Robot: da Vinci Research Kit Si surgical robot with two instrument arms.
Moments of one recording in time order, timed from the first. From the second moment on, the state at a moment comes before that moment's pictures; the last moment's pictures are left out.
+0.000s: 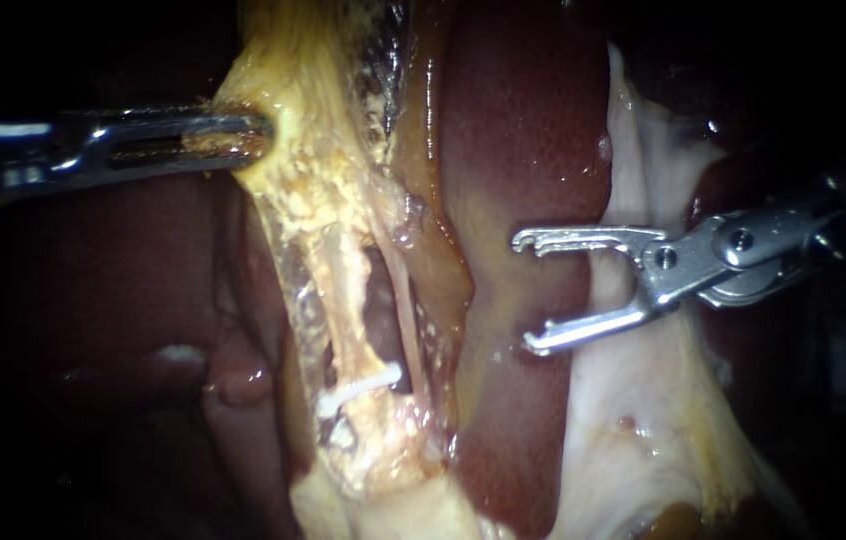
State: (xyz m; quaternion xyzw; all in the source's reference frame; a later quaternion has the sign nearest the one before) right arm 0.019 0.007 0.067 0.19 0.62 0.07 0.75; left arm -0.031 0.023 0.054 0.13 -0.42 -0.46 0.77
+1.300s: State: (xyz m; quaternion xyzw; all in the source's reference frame) right arm 0.020 0.006 0.067 0.19 0.63 0.07 0.75; left arm -0.036 0.023 0.062 0.14 -0.42 -0.45 0.77
